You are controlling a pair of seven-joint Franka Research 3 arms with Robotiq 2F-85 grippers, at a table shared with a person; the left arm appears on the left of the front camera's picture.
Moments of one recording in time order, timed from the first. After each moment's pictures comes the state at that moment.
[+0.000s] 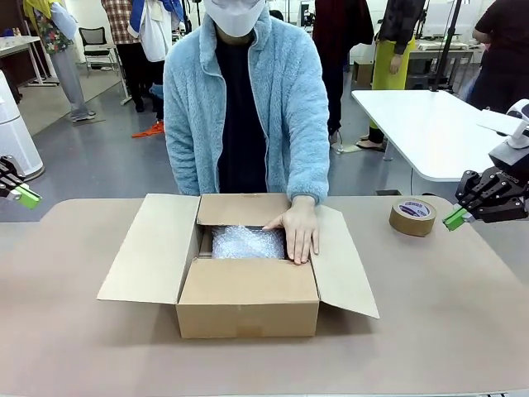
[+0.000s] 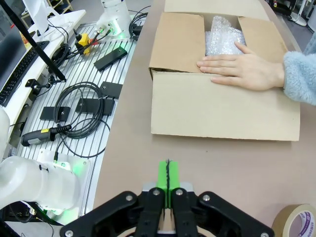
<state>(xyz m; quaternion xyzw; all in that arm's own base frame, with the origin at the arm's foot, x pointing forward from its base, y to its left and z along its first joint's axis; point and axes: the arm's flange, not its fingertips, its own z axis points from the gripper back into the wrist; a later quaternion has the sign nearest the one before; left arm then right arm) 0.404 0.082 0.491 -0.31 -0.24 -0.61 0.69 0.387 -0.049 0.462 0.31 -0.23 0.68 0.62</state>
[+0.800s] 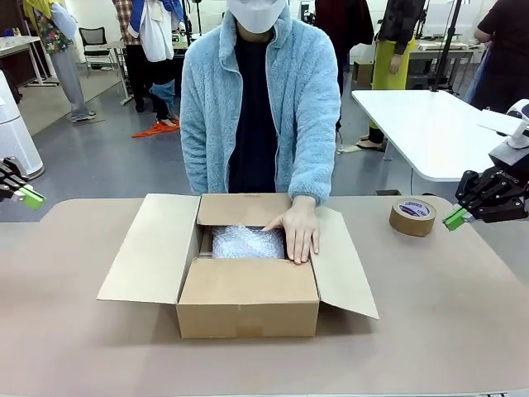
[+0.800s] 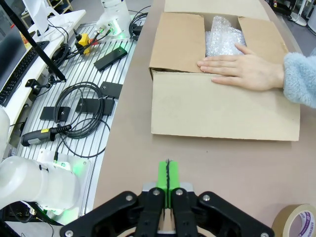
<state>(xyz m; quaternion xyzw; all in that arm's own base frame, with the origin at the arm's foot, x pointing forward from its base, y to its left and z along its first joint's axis) 0.407 0.080 0.477 -0.32 -0.26 -0.61 0.68 0.387 -0.049 0.462 0.31 -0.23 0.68 0.62</state>
